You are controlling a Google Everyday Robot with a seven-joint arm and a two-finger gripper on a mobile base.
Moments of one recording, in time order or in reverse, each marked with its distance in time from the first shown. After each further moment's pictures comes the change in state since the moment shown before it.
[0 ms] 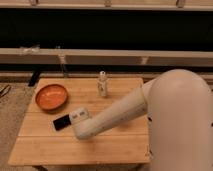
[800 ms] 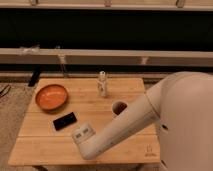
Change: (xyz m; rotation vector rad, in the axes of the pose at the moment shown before) arm -0.065 0.032 -0.033 -0.014 -0.056 -0.050
